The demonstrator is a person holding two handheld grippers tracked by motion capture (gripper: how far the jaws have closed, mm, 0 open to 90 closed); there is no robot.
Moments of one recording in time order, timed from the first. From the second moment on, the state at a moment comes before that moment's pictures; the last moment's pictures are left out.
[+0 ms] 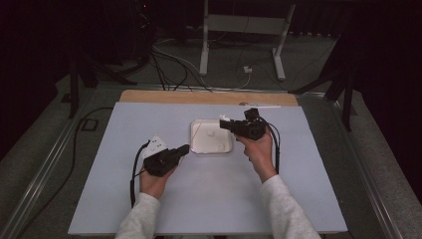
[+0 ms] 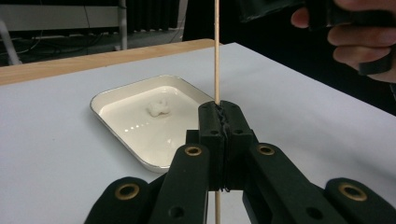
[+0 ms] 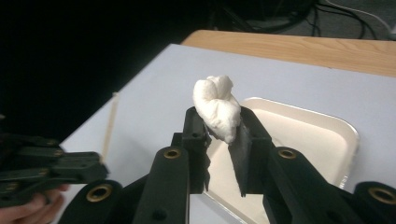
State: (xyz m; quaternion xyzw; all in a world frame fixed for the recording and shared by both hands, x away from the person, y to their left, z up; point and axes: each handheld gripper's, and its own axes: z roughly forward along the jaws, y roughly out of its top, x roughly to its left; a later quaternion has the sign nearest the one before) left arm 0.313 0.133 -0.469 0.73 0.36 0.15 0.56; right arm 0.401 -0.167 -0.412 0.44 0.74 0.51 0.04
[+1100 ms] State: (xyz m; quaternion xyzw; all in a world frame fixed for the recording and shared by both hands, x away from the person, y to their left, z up) left arm 0.314 0.131 -0.470 0.73 0.37 0.15 0.55; right arm 0.423 -0.157 -0.459 0.48 0.76 0.42 0.07
